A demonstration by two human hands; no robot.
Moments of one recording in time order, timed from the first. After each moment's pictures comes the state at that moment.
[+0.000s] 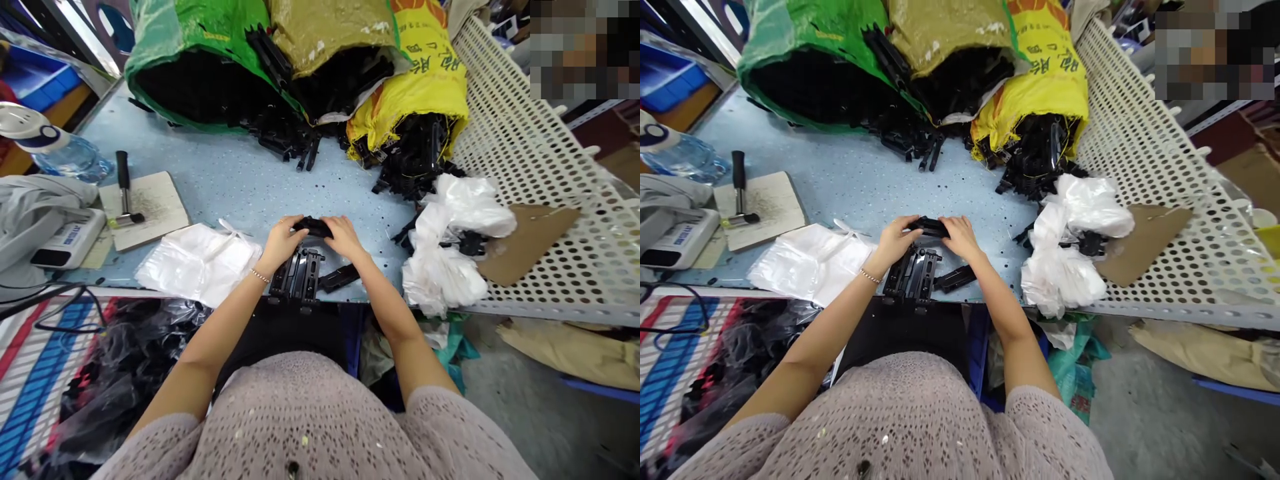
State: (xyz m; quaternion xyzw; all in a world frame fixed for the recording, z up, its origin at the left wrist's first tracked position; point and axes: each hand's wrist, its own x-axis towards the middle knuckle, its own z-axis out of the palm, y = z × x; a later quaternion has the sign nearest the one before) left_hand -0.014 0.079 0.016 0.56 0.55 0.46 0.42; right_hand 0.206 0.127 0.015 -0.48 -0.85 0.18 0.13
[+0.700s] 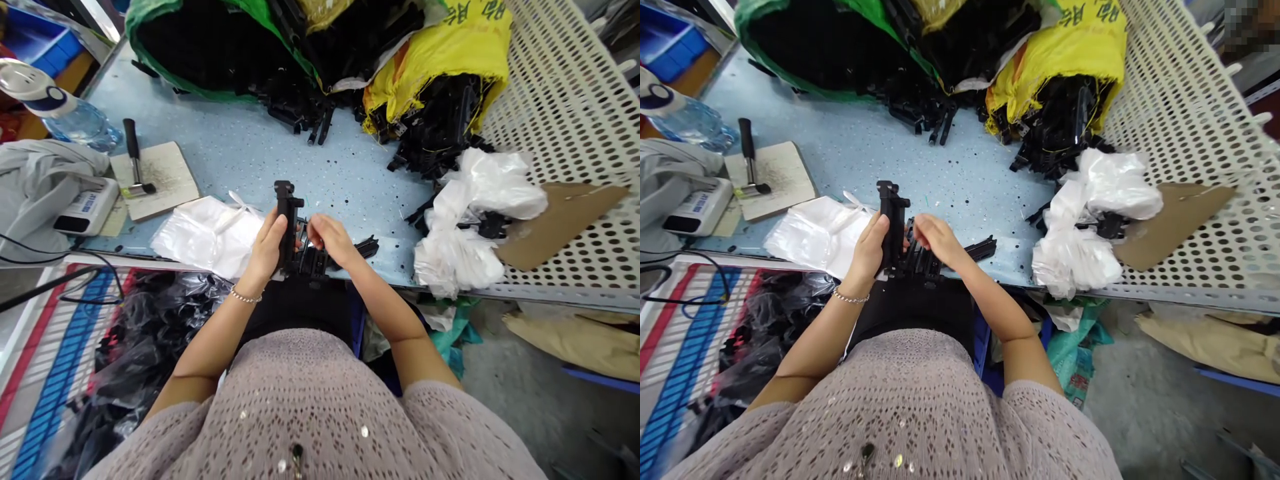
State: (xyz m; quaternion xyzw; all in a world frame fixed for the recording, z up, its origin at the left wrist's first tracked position) left_hand -0.028 -0.025 0.082 0.34 0.51 0.56 0.56; right_hand 0.130 0.027 0.075 -0.40 -0.67 0.55 0.29
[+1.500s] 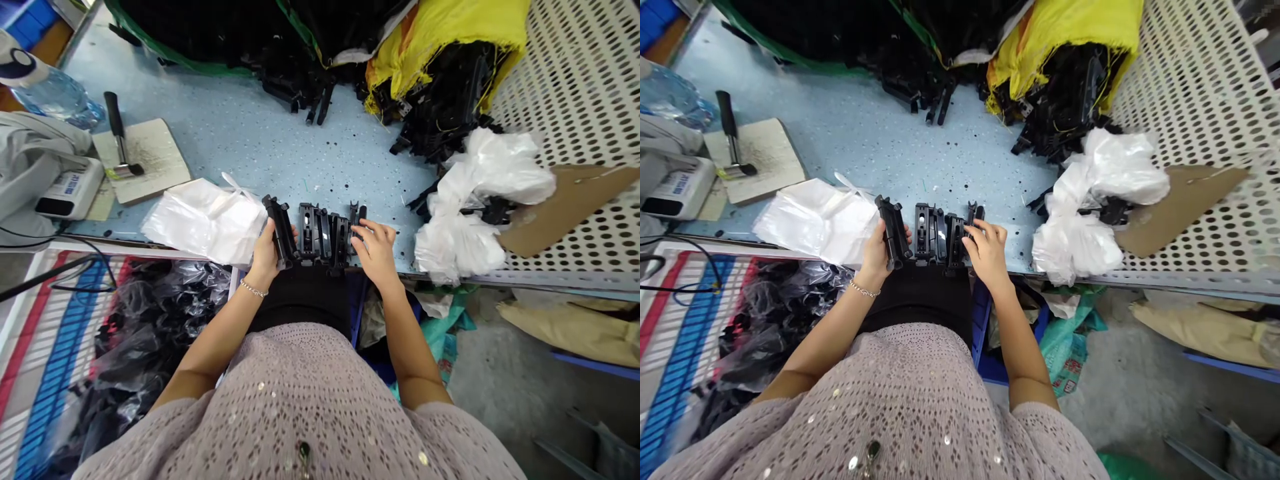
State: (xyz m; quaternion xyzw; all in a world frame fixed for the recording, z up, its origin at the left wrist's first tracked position) left_hand -0.012 -0.039 -0.003 0.11 0.49 0.57 0.65; right_hand 0.241 -0.029 0.037 -0.57 -0.76 0.20 0.25
